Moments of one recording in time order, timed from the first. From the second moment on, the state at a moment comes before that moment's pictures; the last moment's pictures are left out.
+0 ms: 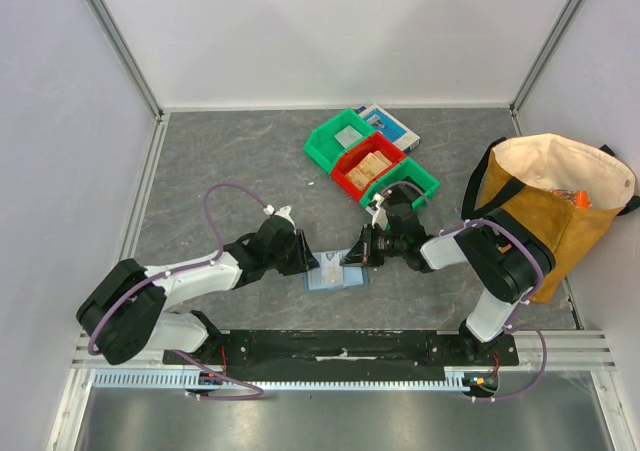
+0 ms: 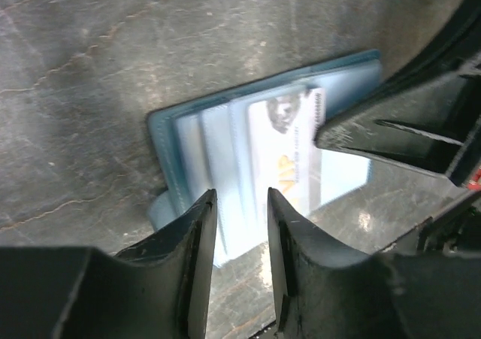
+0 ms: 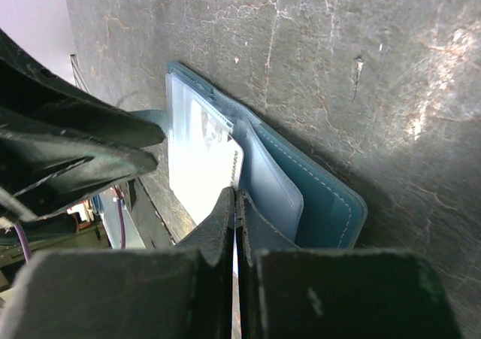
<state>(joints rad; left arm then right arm) -0.75 1.32 0.52 -0.02 0.05 -0.84 0.56 1.73 0.52 0.53 -0.63 0.79</state>
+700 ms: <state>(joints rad) -0.78 1.43 0.56 0.03 0.11 -0.85 0.56 1.72 0.53 0.49 -0.63 0.77</state>
